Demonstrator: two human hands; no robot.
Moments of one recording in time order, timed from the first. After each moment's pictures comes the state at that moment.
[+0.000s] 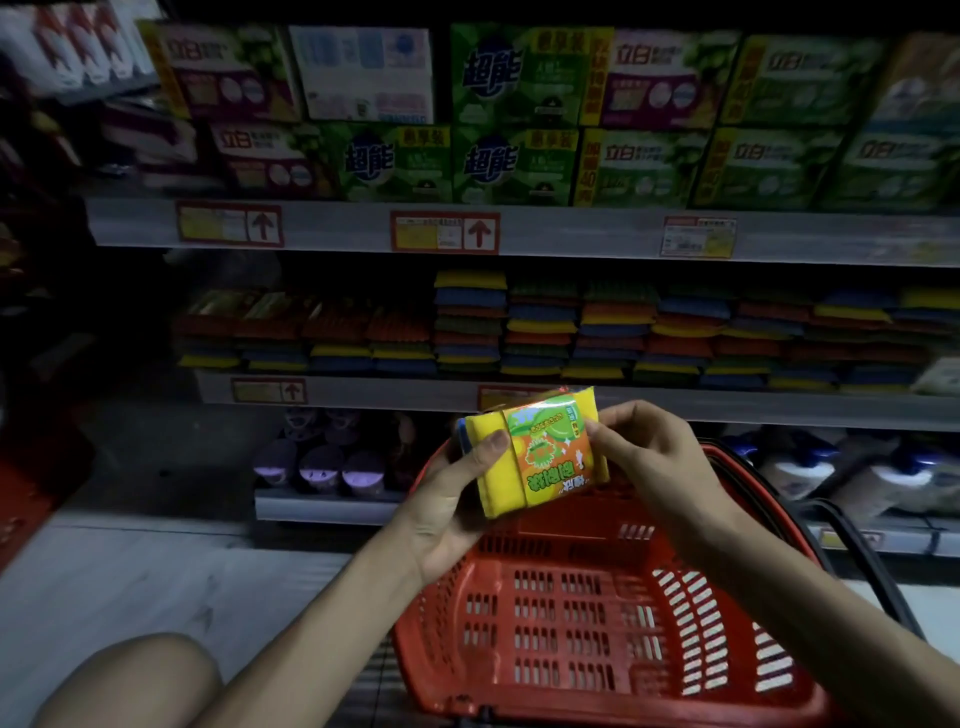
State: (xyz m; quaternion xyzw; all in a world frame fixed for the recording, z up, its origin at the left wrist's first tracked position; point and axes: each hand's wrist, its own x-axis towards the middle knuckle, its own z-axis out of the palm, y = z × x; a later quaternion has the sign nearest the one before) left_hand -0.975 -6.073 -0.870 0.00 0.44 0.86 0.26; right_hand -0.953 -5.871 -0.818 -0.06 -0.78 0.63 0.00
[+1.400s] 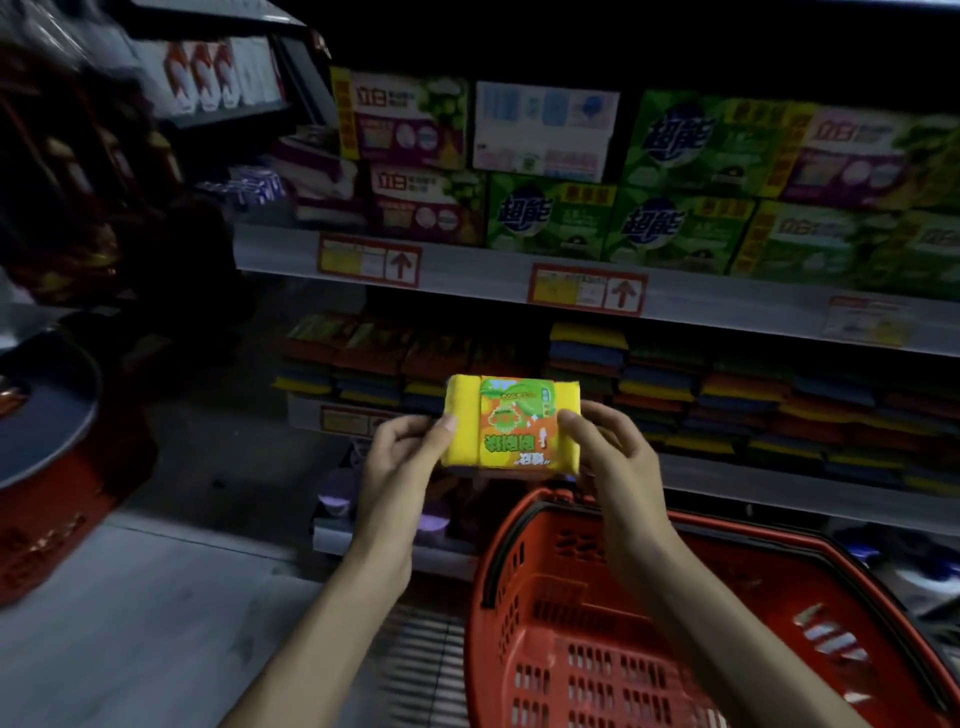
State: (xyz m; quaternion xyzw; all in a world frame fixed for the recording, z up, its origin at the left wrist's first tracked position) left_hand -1.014 -6.197 -0.855 -0.13 0.60 0.78 -0.11; right_hand -1.026 -6.013 -0.833 -0.08 -0.66 0.75 0.06
